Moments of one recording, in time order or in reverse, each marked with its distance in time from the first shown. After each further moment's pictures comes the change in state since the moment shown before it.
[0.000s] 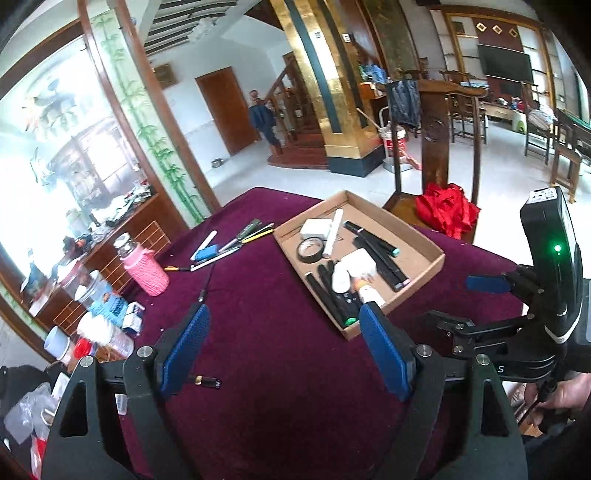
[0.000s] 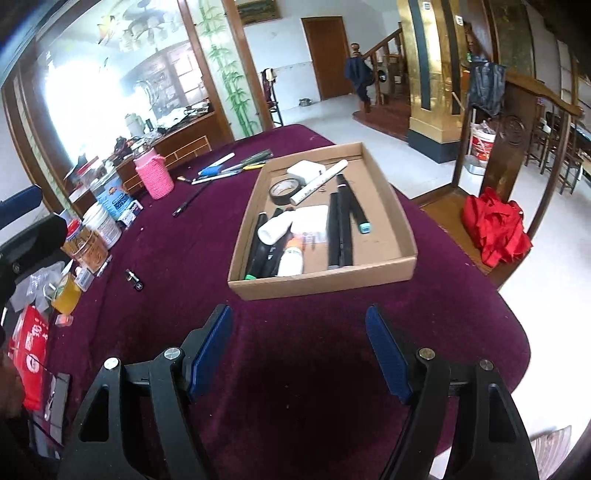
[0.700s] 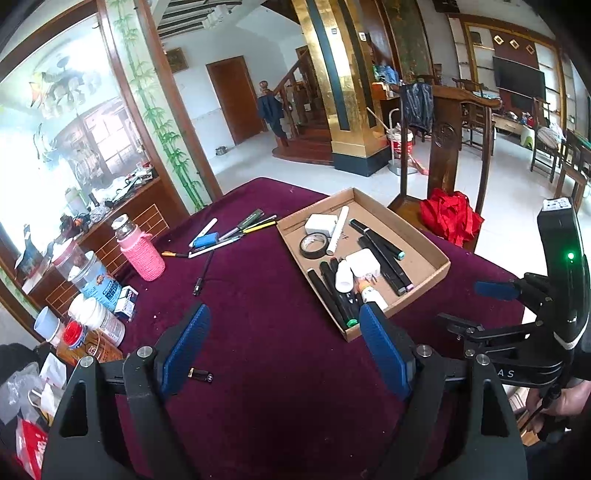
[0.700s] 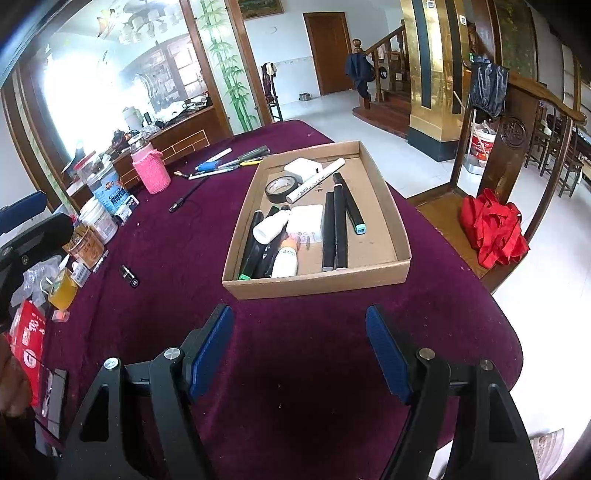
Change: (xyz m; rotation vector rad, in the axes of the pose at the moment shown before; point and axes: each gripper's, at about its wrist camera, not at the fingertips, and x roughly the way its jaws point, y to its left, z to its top) left arm 0.008 0.012 -0.003 -0.083 0.030 0.004; right arm 0.003 0.000 0.007 -0.027 0.030 -0.011
